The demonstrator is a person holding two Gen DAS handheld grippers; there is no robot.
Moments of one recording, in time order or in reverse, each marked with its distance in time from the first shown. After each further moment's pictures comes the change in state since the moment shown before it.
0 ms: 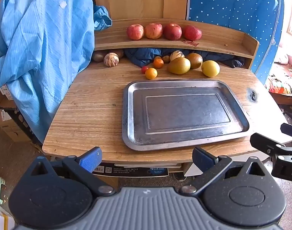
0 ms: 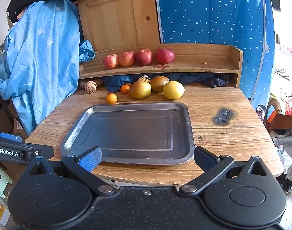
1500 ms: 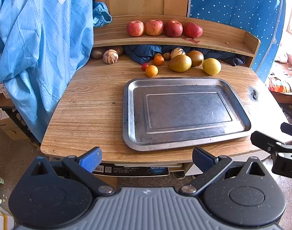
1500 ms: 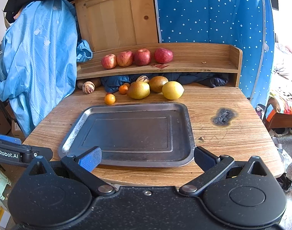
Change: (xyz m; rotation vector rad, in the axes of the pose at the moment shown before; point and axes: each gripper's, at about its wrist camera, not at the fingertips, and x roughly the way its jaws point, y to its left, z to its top) left arm 0.012 0.001 0.002 -0.003 0.024 -0.008; right arm 0.005 0.002 0.003 0.009 0.005 -0.009
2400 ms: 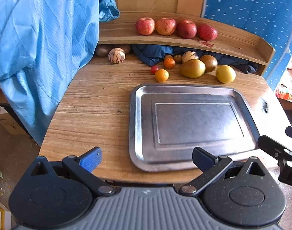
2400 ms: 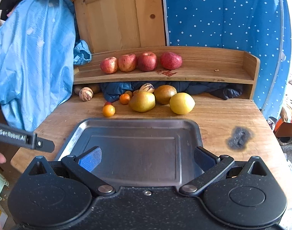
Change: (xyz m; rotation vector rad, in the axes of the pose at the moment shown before) left arm 0.037 0.024 0.039 -0.062 0.045 0.002; right arm 0.067 0.008 0.045 -0.026 0.006 0.010
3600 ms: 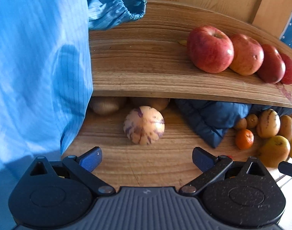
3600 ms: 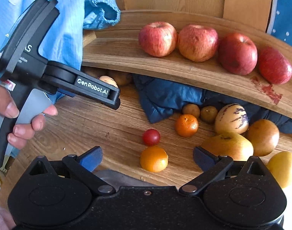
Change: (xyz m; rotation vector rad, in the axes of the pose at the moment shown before) left arm 0.228 0.092 0.213 0.042 0.120 -0.041; right arm 0.235 0.112 0.105 -0.152 0.284 0.124
